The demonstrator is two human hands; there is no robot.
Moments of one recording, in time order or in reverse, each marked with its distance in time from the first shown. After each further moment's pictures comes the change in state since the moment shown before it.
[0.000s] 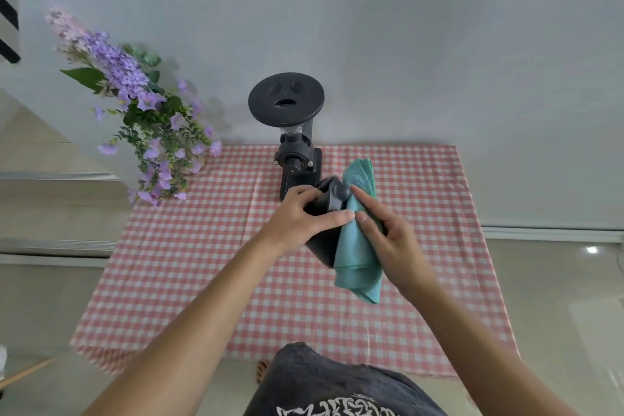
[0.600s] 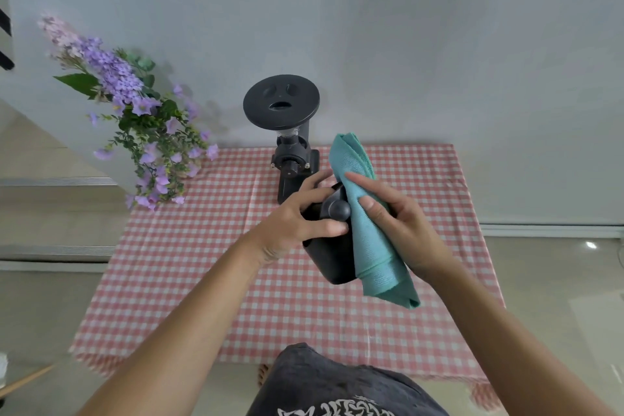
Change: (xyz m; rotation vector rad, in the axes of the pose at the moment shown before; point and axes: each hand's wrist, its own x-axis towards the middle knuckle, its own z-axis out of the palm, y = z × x) left_hand -0.011 0.019 -0.009 -0.212 -0.275 0.181; right_hand 0.013 -0.042 -0.020 -0.012 -0.128 -0.088
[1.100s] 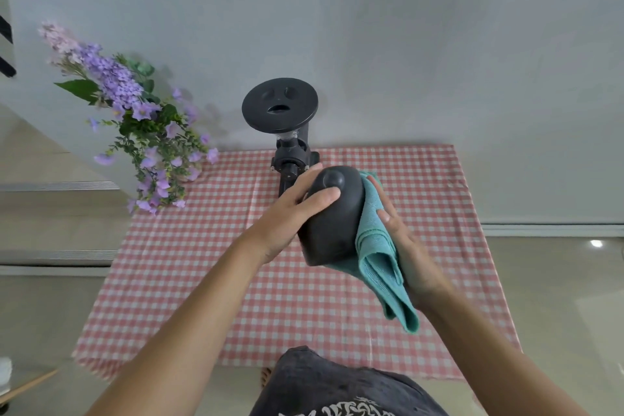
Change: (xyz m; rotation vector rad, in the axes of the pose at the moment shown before) left_hand 0.008 0.003 -0.005 -0.034 0.162 -0.142; right_hand -0.023 0.015 0.014 0.432 0.009 0.228
